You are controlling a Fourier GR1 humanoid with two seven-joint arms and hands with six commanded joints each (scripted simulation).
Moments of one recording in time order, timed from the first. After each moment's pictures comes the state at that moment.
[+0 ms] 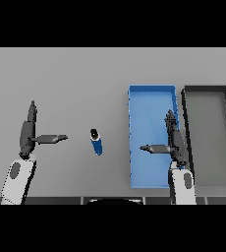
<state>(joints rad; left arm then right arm) -0.11 0.43 -0.16 -1.48 0.24 0.26 0.01 0.00 0.00 0.00 -1.57 0.00 0.00 0.00</state>
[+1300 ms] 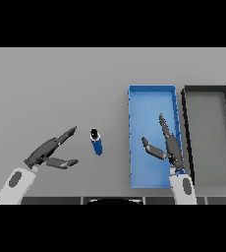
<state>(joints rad) -0.04 0.62 -0.40 -1.64 0.24 -0.29 -0.12 0.07 -0.09 0.14 -1.68 0.20 0.03 -0.03</state>
